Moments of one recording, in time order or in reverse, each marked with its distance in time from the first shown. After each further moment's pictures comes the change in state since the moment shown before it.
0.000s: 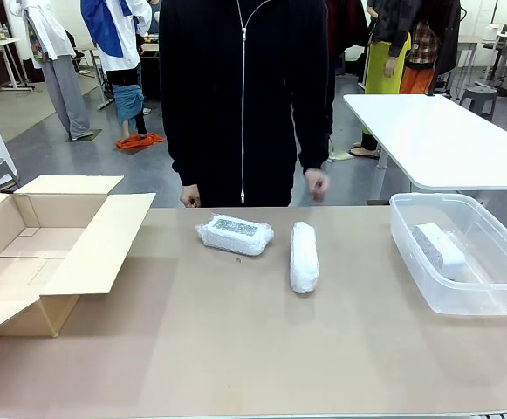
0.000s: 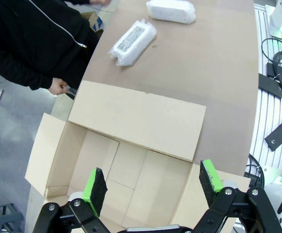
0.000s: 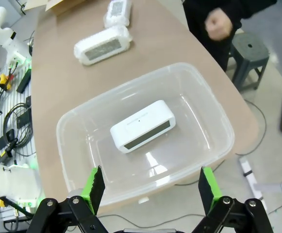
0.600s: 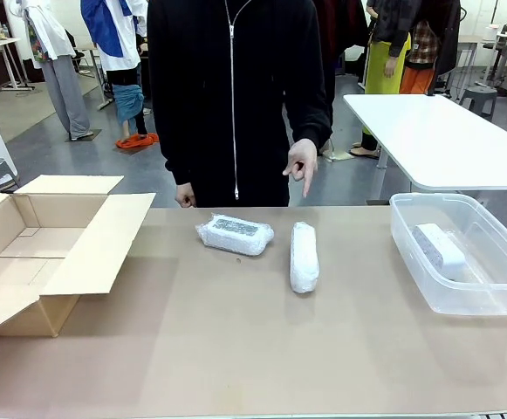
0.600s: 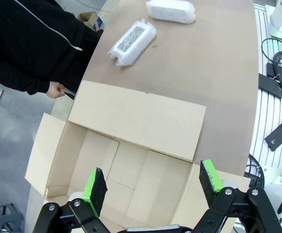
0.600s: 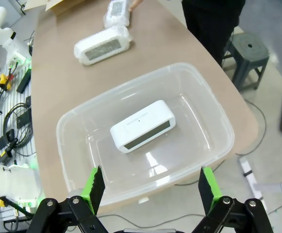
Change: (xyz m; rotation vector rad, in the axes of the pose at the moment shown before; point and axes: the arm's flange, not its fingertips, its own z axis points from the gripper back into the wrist) left arm 0.000 0.000 0.000 0.000 0.000 0.000; right arm 0.000 0.000 0.000 0.000 0.000 0.000
